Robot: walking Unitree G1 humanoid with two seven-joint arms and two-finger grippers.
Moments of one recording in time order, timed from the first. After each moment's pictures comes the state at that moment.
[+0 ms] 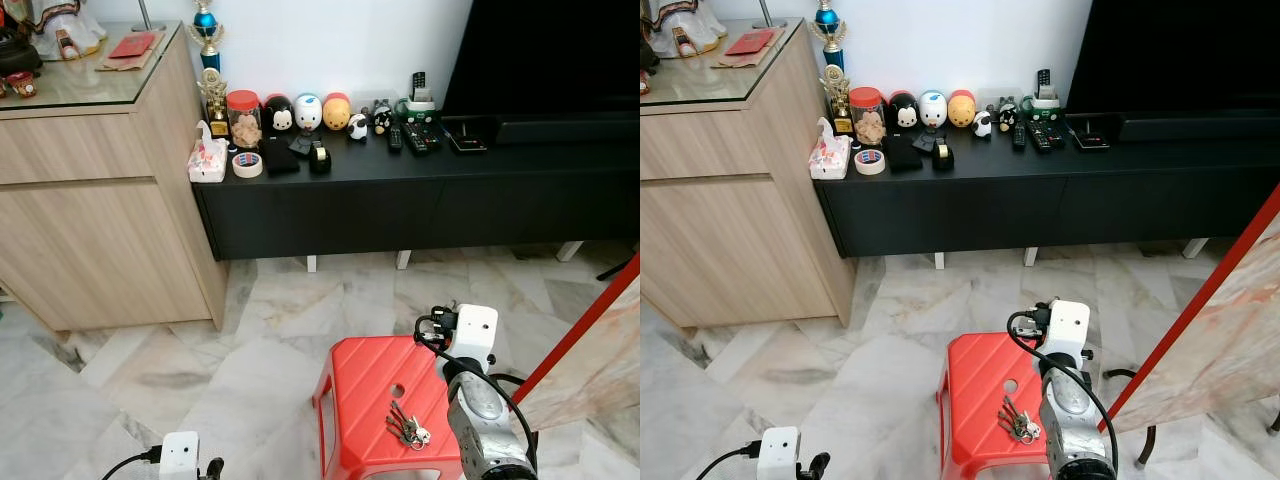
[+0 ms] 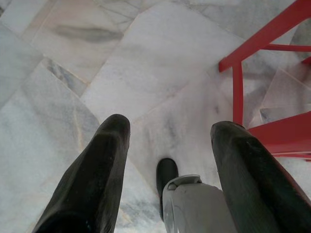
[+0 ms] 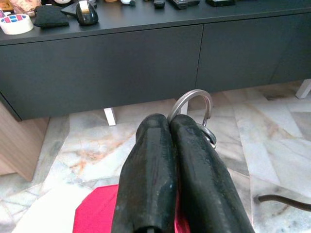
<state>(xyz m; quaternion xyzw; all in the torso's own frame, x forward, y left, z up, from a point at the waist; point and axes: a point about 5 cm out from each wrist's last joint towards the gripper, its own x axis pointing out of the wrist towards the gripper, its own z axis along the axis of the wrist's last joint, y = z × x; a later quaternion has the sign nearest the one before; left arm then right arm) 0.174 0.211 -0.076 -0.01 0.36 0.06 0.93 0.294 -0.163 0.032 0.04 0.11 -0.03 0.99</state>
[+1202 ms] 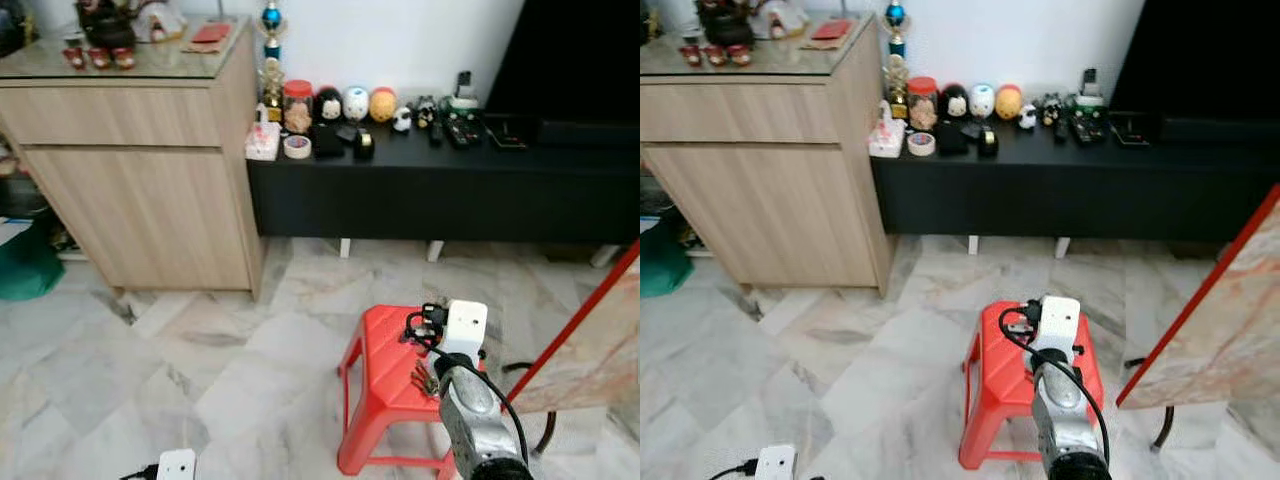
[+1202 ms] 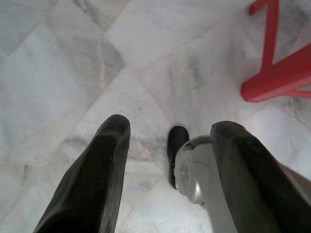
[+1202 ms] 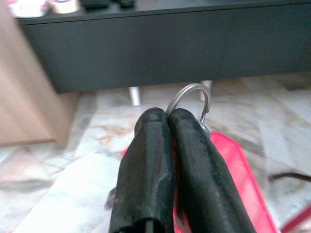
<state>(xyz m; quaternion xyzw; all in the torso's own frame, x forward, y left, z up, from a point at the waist) 0.156 0.215 -0.085 0.00 0.40 0.06 0.91 0.298 -0.158 0.033 0.04 0.11 -0.03 0.99</state>
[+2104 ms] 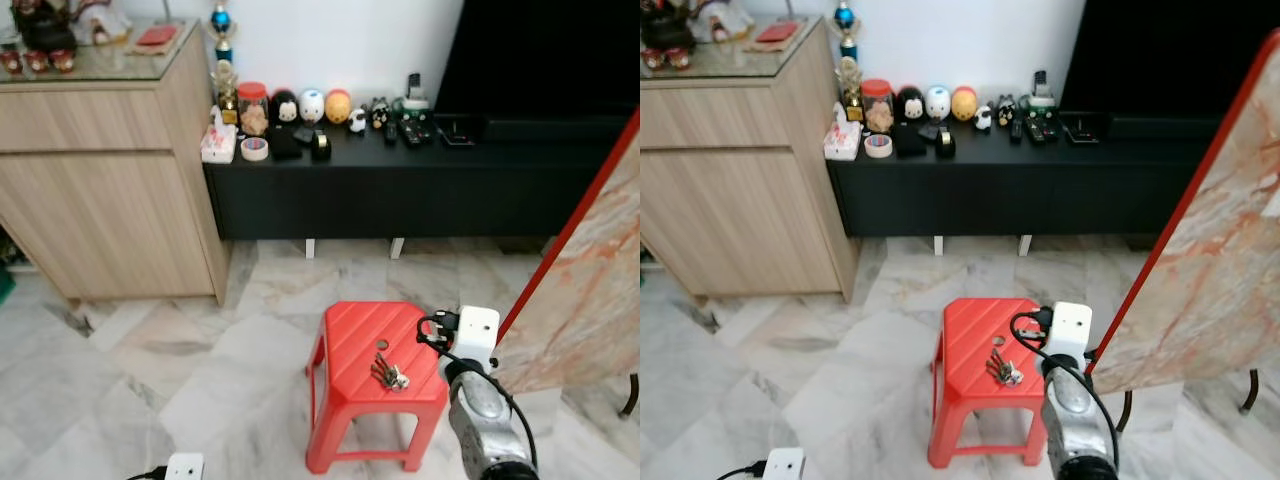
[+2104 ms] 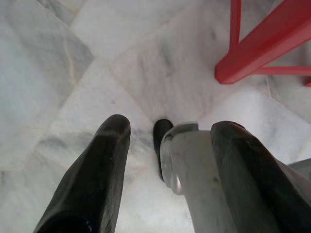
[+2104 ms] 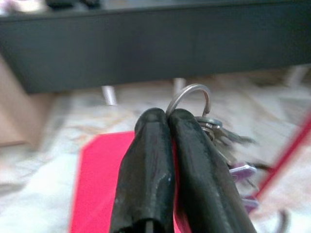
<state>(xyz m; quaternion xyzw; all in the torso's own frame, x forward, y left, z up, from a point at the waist) 0.149 0.215 -0.089 0.02 0.43 0.04 0.90 0.297 -0.145 0.029 0.05 0.12 -0.02 0.99</state>
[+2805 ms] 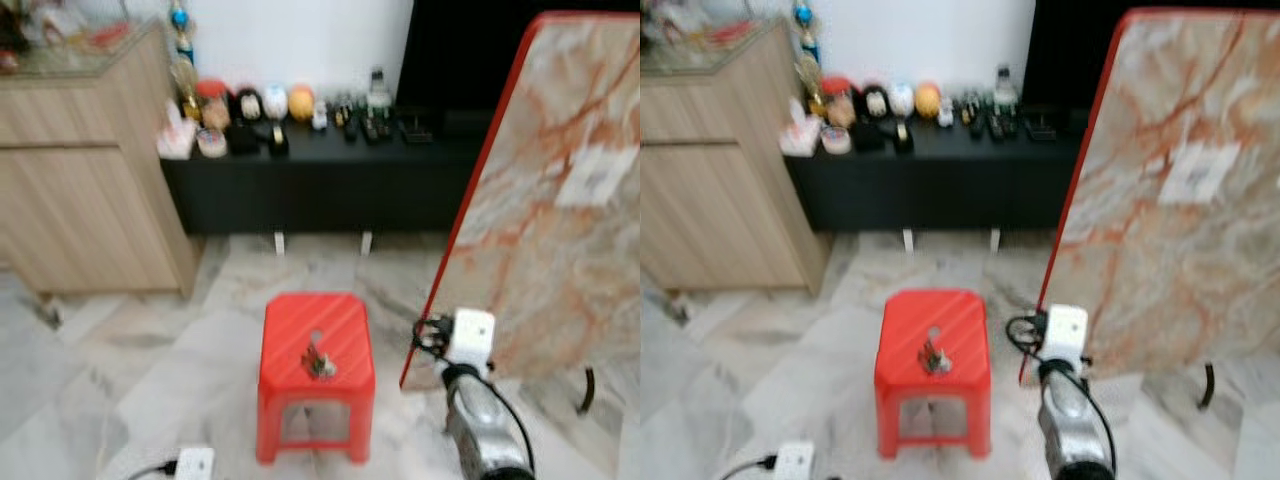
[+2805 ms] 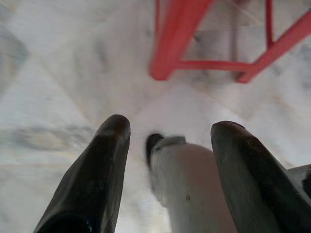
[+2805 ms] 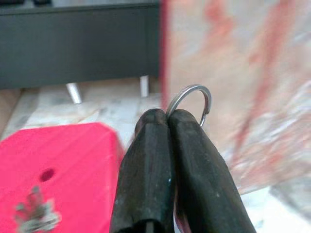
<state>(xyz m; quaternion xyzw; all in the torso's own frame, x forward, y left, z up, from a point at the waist) 0.159 0.199 -0.088 0.01 0.42 0.03 0.91 0.293 -0.161 0.025 0.04 0.12 -0.05 0.99</state>
